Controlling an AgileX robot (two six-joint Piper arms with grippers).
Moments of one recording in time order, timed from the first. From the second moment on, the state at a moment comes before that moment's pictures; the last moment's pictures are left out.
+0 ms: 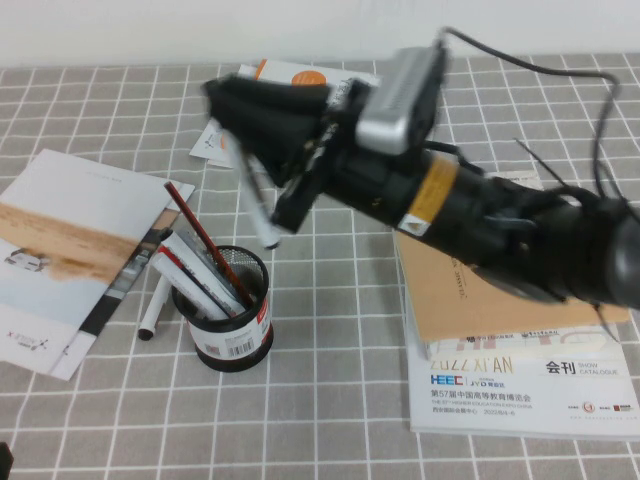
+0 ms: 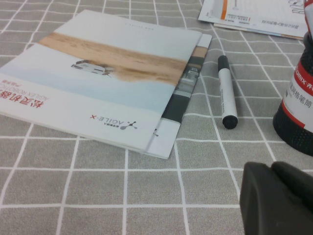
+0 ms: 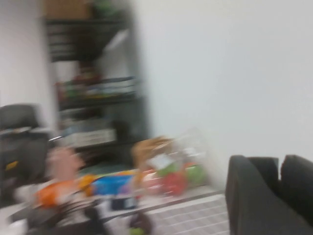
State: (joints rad) right arm 0.65 1.82 -1.13 -0.64 -1.15 0.62; left arm -0.12 -0.01 0.03 -0.07 0.39 0.03
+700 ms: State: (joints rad) right arm 0.66 2.12 -1.40 -0.75 -1.15 0.69; left arm -0.12 -0.01 0.03 -0.07 0.39 0.03
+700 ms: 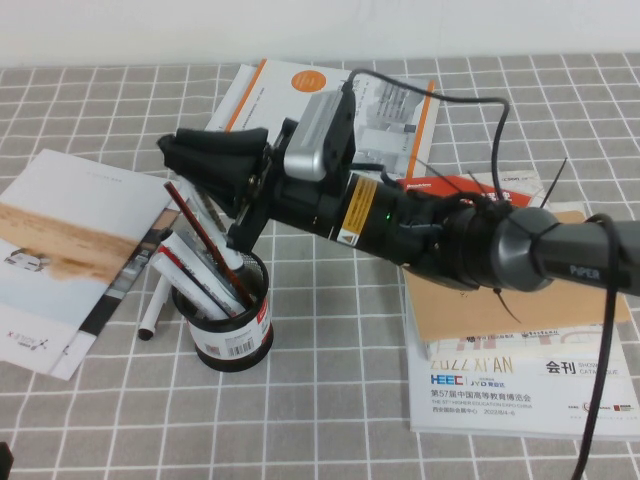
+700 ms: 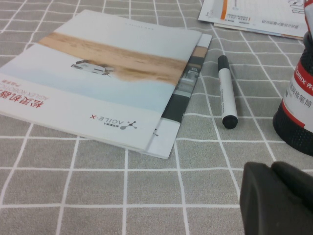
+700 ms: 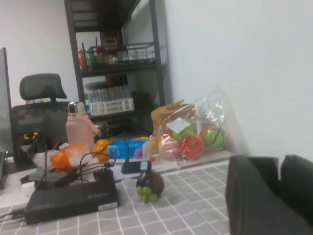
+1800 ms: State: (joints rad) right arm 0.60 1.72 -1.25 -1.09 -0.91 0.90; left arm -0.12 -0.01 0.03 -0.07 0.39 0.03
